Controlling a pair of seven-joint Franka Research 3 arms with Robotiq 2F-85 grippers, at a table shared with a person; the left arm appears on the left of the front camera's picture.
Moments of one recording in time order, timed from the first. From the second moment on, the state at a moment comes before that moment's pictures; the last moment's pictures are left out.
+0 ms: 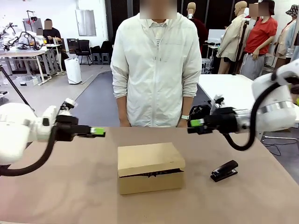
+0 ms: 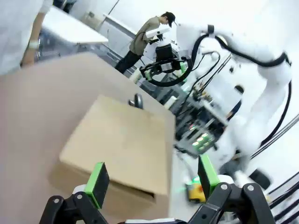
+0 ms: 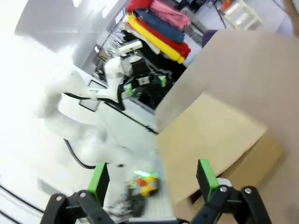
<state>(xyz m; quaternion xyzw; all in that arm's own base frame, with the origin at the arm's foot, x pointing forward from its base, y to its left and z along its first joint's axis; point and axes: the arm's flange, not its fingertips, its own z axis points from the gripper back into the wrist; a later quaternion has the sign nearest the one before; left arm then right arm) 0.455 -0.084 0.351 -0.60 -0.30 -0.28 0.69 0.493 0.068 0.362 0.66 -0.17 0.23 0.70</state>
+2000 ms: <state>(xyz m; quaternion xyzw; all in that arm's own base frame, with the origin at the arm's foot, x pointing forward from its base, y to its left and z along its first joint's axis) 0.412 0.026 0.339 -0.69 -0.17 -0.04 0.70 0.436 -0.036 0.346 0.73 -0.05 0.05 0.68</state>
